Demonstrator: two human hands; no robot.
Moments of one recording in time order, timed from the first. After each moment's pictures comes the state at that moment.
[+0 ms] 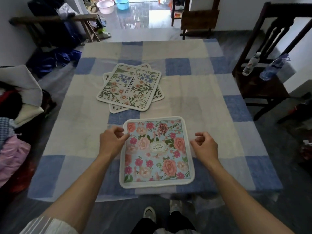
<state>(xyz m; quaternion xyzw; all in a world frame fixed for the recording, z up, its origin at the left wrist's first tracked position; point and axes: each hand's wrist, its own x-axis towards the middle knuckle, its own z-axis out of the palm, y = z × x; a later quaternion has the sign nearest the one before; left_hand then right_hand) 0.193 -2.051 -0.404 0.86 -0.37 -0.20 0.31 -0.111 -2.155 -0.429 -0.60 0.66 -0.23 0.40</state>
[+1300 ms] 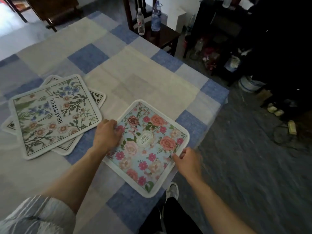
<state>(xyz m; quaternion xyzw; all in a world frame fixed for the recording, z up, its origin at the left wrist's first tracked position) 0.226 -2.195 -0.478 0.58 -0.78 -0.22 0.05 0.006 -1.983 -0.458 -0.29 0.89 -0.22 0.29</state>
